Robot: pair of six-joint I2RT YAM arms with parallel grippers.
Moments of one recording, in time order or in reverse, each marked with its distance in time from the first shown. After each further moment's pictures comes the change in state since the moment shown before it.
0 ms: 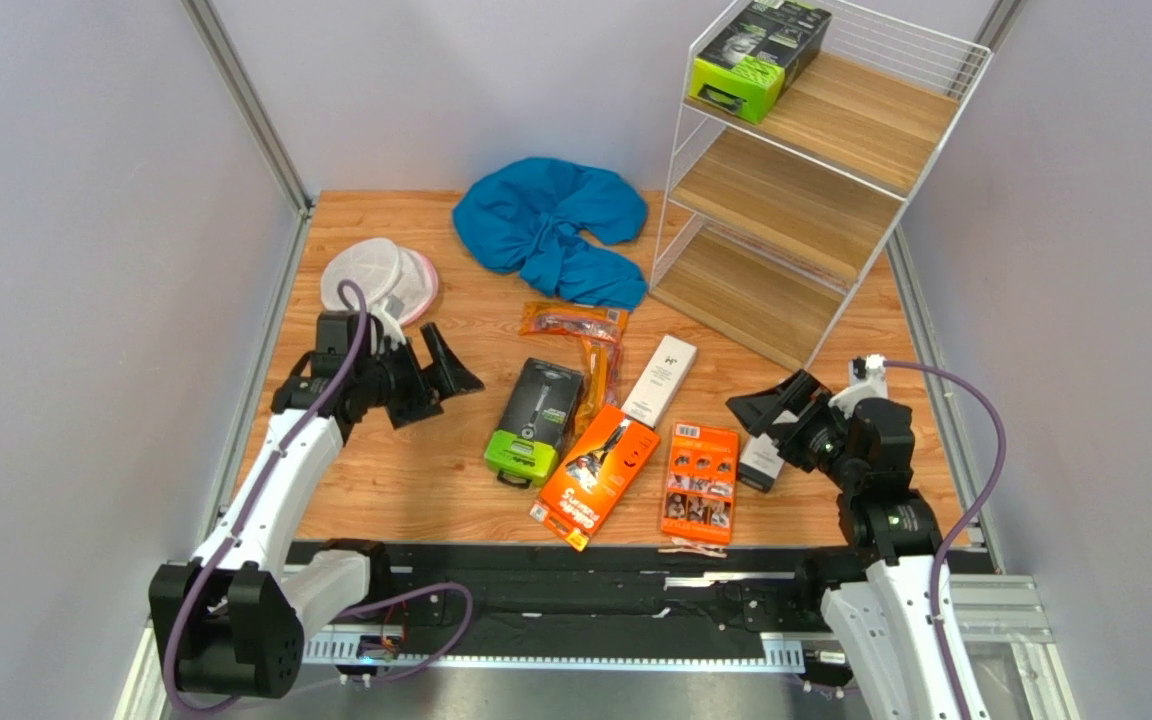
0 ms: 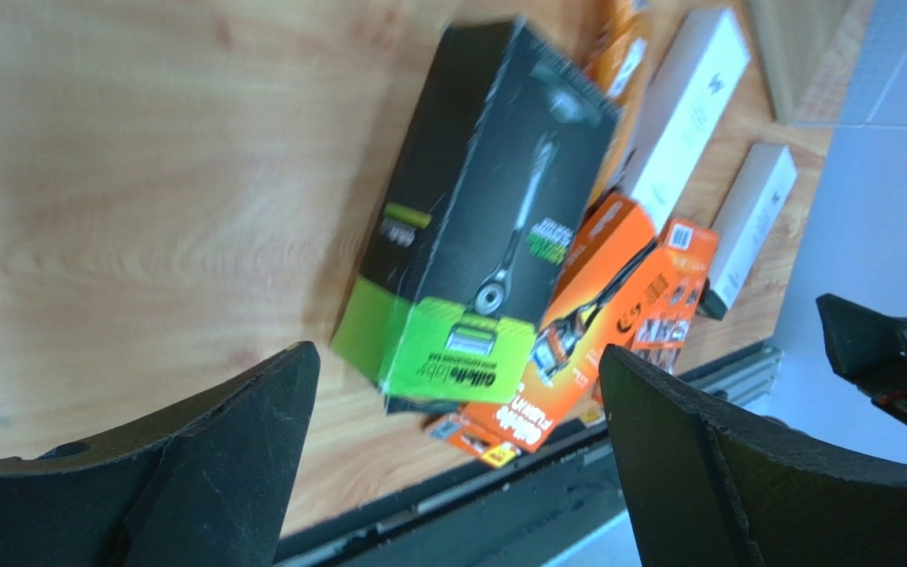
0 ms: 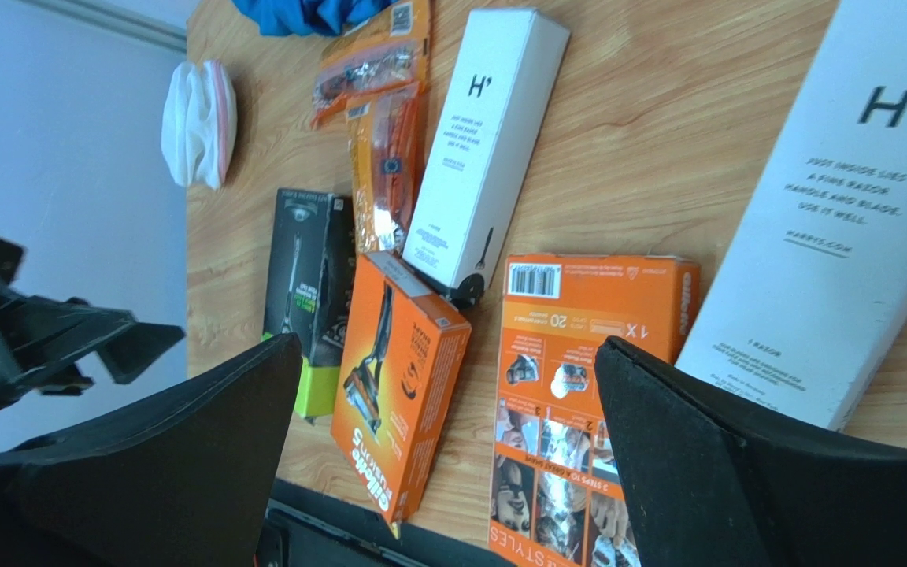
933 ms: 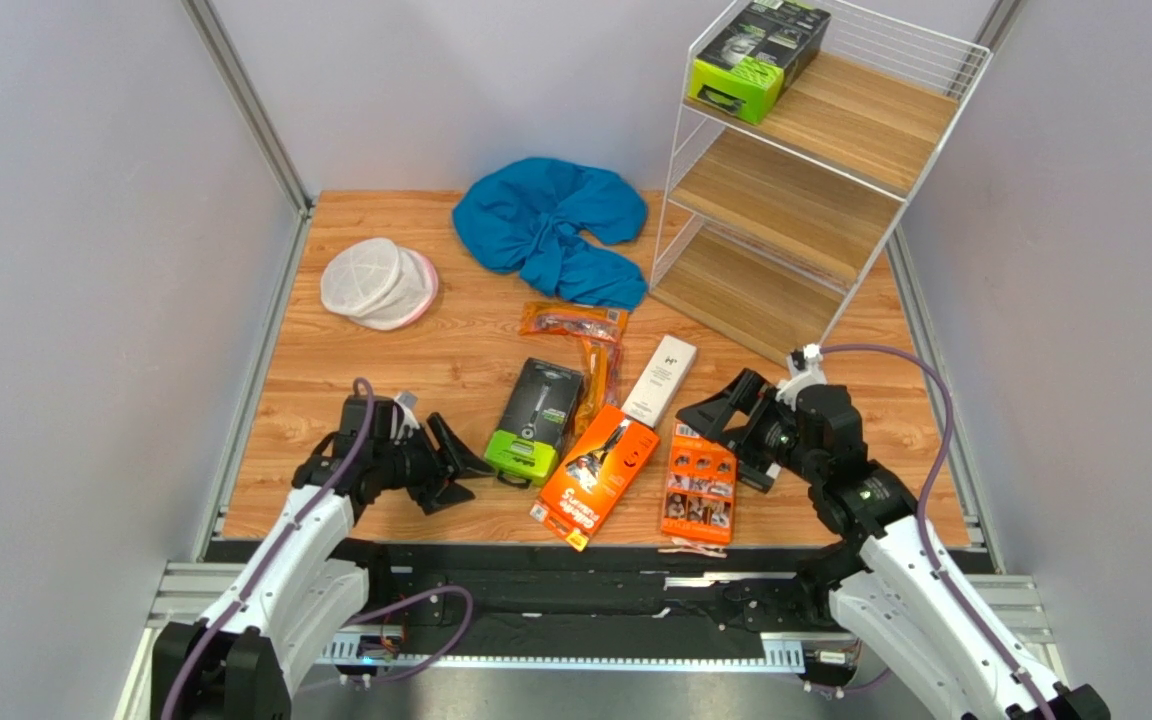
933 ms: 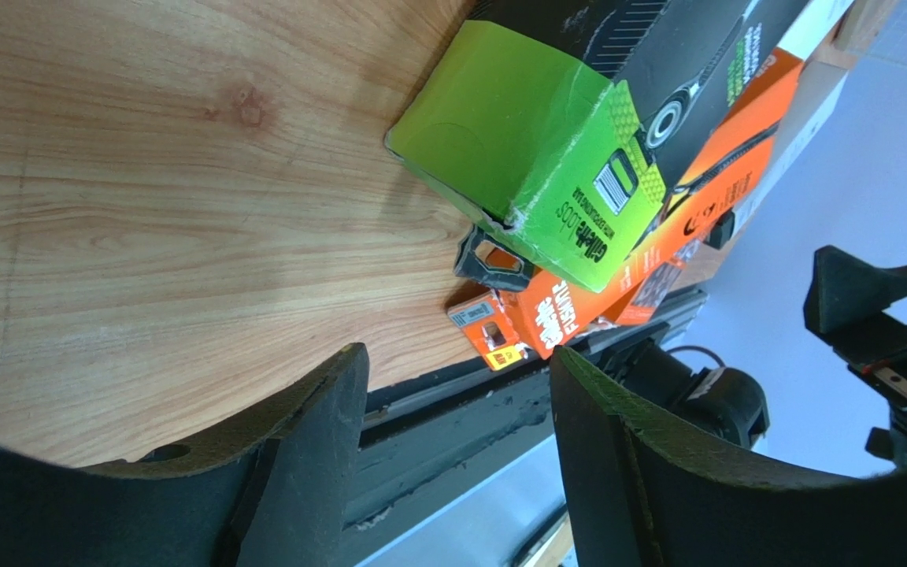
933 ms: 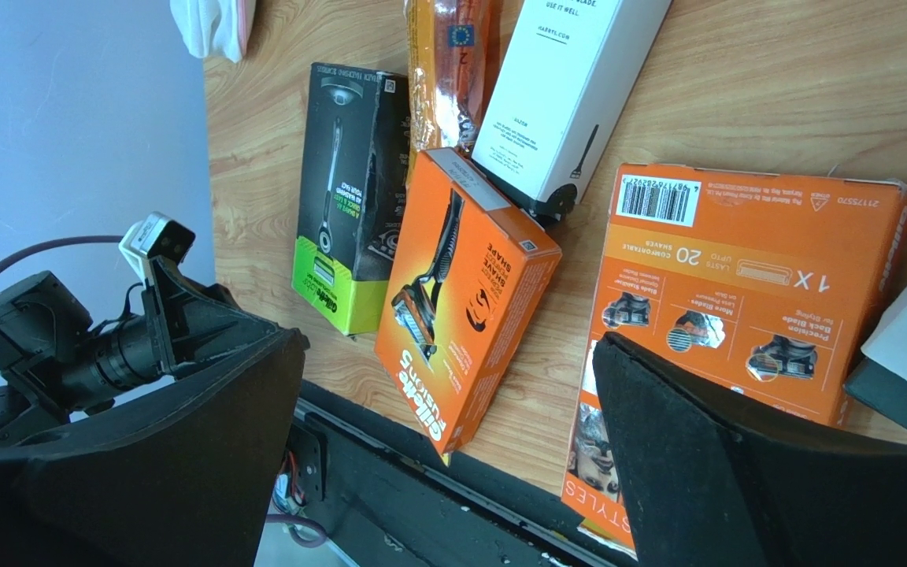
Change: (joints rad) left arm -0.079 -0.253 -0.428 0.028 0.078 -0.315; right arm 0.360 0.158 0.005 0.105 0.108 0.143
